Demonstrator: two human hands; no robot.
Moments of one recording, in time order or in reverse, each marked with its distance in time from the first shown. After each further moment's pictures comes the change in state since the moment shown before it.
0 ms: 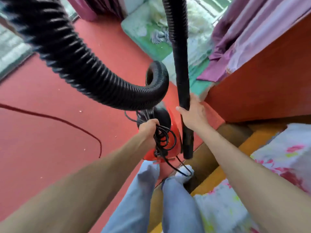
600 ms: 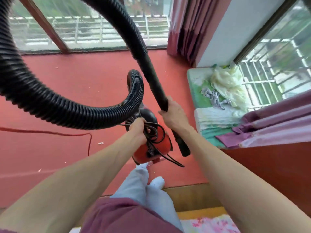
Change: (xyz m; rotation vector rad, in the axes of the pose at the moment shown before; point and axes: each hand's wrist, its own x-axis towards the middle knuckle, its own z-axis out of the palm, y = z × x) left_hand -0.174 0.054 -0.180 -0.780 0.185 0.085; right_hand -0.147 -0.257 0.016 -0.462 -0.319 -0.634
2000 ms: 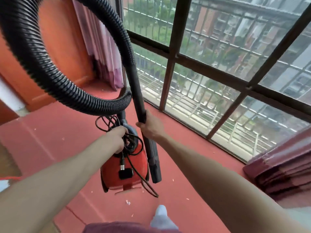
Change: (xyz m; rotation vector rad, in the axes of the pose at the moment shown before) left_hand -0.046 0.381 -0.290 -0.443 0.377 0.086; right_hand 0.112 -0.502 0.137 -0.073 -0.405 -0.841
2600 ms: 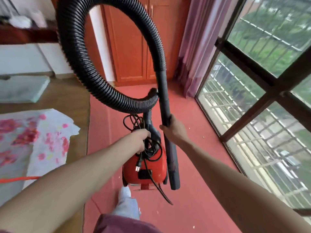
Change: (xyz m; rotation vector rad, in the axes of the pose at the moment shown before) left_hand 0.122 0.078 -0.076 -0.226 0.235 -0.083; right_hand 0.171 -0.076 0.088 -0.098 -0.352 -0.332
